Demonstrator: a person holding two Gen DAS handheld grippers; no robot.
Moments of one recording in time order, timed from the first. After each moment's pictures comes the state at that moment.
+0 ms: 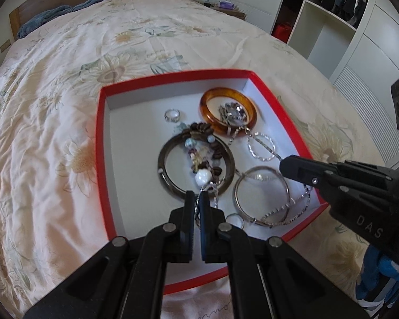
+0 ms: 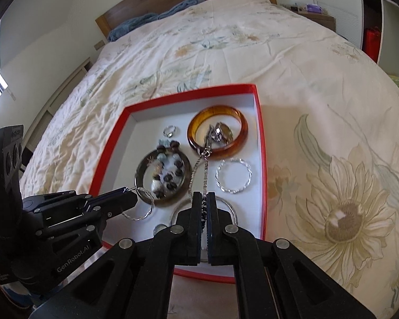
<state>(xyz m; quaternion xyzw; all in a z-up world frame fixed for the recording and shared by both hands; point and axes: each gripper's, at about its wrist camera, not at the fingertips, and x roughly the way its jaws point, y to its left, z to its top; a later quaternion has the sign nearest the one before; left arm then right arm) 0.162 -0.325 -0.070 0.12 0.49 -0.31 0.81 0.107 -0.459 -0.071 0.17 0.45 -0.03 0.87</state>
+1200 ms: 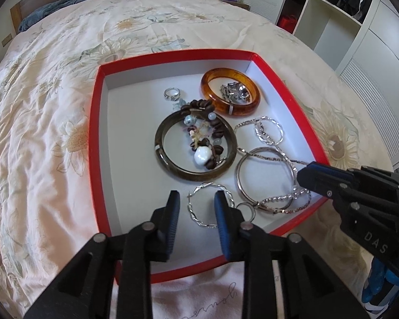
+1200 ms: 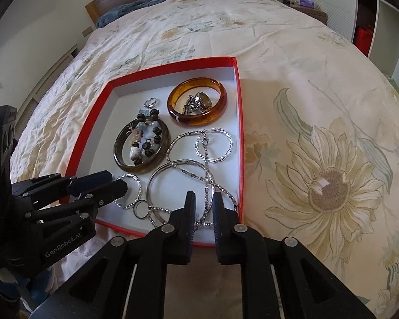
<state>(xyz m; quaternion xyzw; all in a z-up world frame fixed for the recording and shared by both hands) 0.154 -0.324 -0.082 0.13 0.51 -0.30 0.80 0.082 -0.458 -0.079 0.15 0.48 -0.06 0.86</state>
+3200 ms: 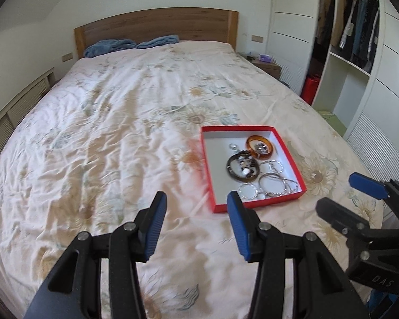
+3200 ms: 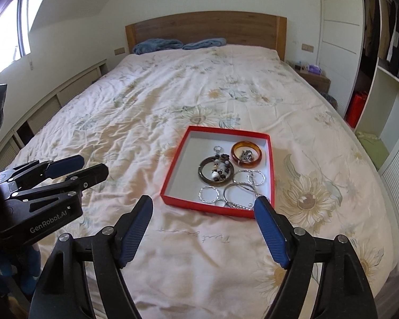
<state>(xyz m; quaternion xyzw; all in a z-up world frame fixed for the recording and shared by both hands) 0.050 -0.177 0.065 0.07 0.38 -0.20 0.90 -0.025 -0.327 0.061 0.04 0.37 -0.06 0.93</state>
